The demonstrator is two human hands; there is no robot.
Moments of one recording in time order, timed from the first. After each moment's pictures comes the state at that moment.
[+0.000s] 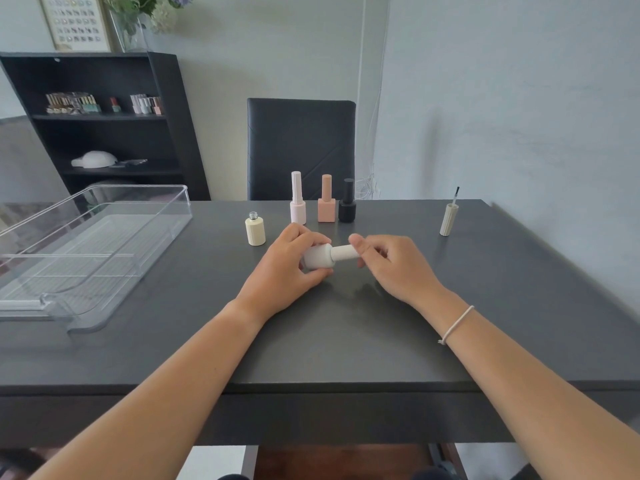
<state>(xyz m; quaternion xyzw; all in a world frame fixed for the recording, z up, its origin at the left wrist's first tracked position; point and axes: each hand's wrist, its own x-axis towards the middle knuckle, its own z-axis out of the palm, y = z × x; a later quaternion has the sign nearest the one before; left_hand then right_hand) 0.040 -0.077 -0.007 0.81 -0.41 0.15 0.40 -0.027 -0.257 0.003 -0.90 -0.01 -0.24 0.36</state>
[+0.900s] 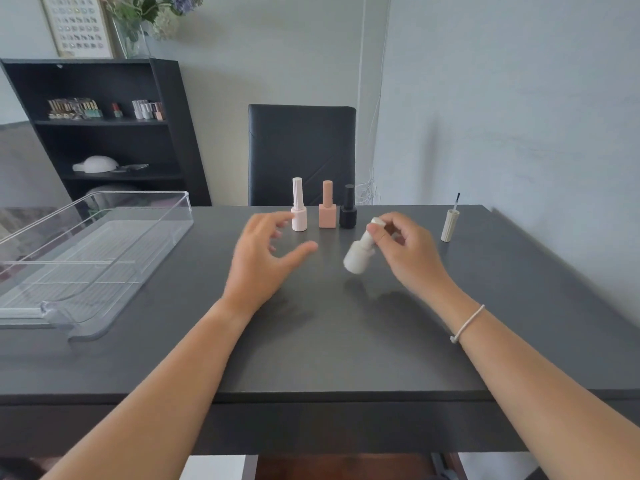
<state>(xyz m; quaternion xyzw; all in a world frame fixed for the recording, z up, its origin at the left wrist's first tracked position) 0.054 -0.064 -0.001 0.78 -0.29 0.24 0.50 -0.019 -0.267 0.013 -0.83 0.02 -0.32 0.46</state>
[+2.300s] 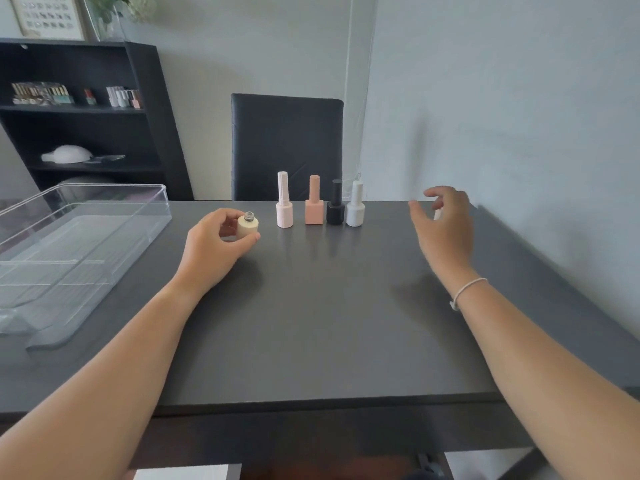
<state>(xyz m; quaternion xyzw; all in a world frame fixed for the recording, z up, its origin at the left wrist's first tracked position) 0.102 -0.034 -0.001 0.82 -0.22 0.16 0.50 0.008 -0.331 0.010 -0.79 0.19 -0.48 0.33</state>
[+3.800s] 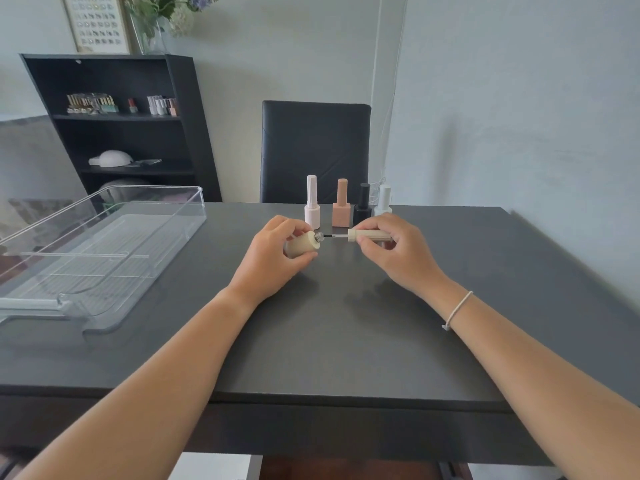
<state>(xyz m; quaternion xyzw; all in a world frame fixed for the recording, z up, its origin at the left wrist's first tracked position) 0.078 -0.056 -0.007 0.82 -0.35 0.18 0.42 0.003 -0.257 0.010 -0.85 -0.09 -0.28 0.43</state>
